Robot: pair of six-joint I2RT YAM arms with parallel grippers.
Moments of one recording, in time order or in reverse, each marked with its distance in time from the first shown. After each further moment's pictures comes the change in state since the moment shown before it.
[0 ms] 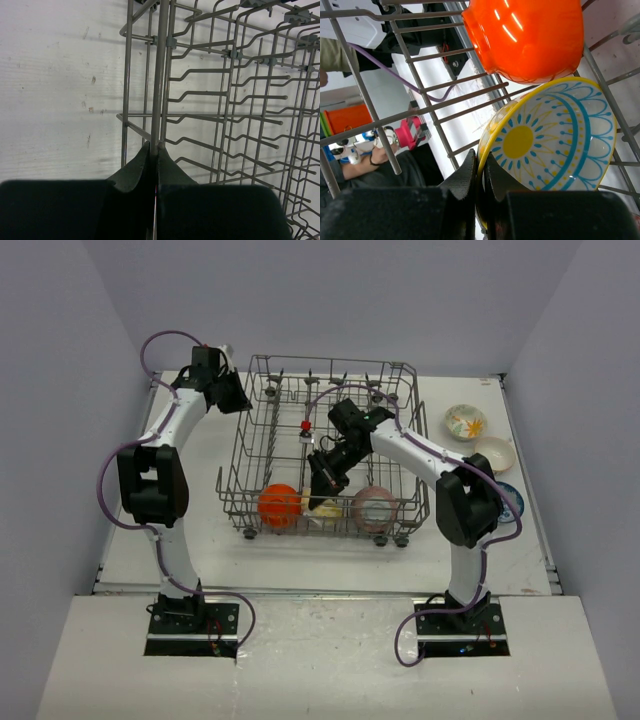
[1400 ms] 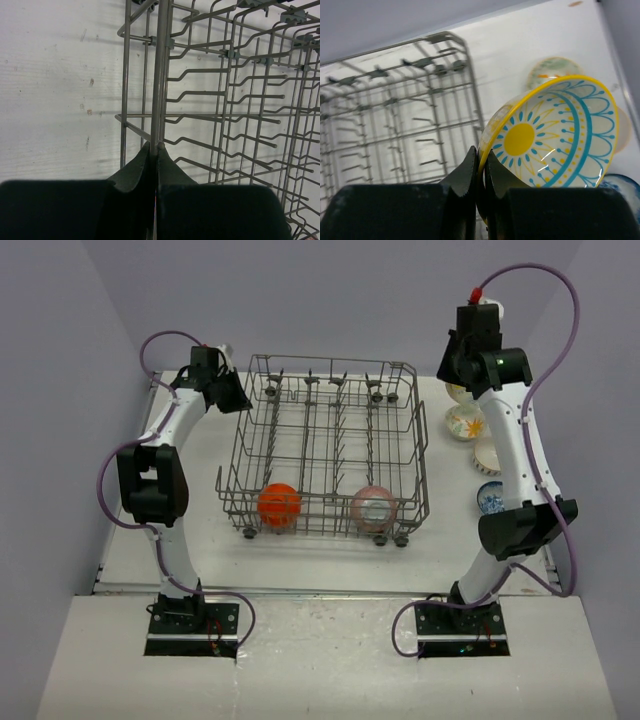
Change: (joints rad) left arm 0.007 0.007 0.002 0.006 0.019 0.002; right arm -0.426 -0.215 0.488 -0.003 1.184 0.257
